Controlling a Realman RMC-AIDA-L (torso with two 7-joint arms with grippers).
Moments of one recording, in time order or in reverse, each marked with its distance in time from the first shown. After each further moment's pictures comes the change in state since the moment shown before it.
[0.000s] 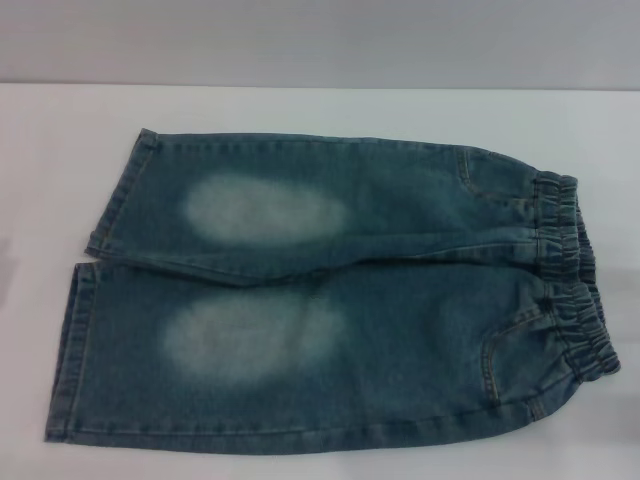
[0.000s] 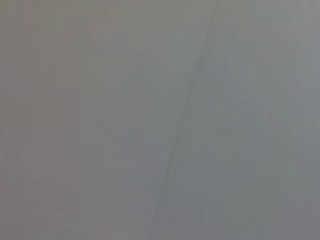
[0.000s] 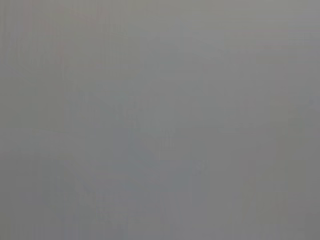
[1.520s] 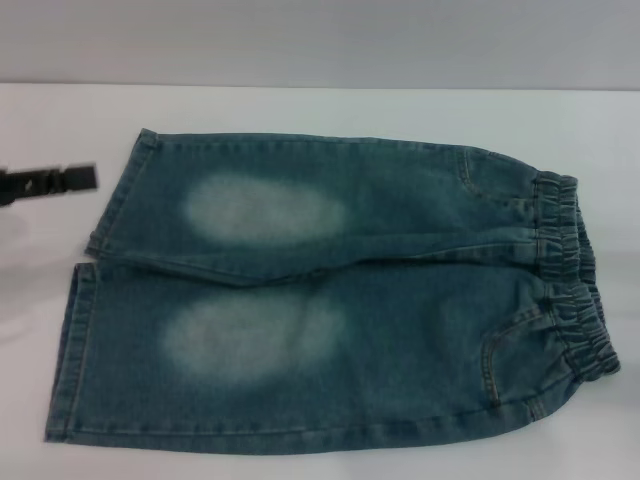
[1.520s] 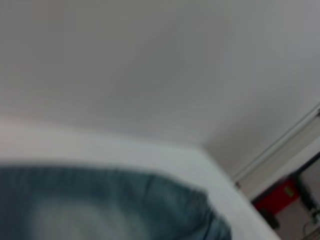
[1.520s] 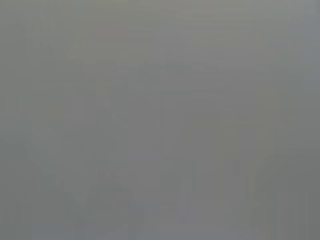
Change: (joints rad) left arm -0.137 0.339 0.167 0.756 1.162 -0.126 -1.565; right arm 0.039 -0.003 0.074 -0.063 0.001 0.142 0.025
